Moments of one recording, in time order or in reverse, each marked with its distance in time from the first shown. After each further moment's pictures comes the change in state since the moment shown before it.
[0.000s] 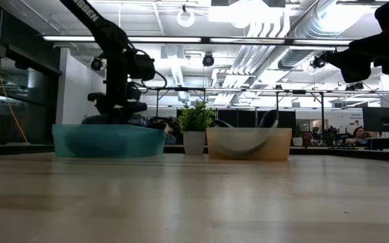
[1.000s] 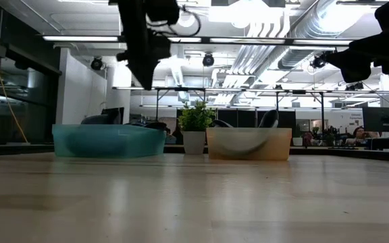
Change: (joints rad) left arm -0.377 -0.095 0.272 -0.246 -0.053 0.055; right arm 0.000 0.000 0.000 0.000 0.000 0.000
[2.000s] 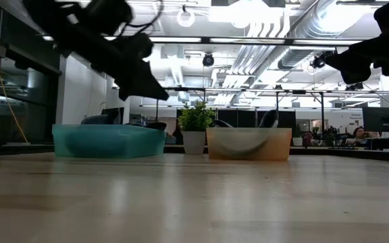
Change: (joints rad) left arm -0.242 -0.259 -0.802 1.202 0.312 0.024; right arm 0.000 0.013 0.000 0.000 0.001 0.000
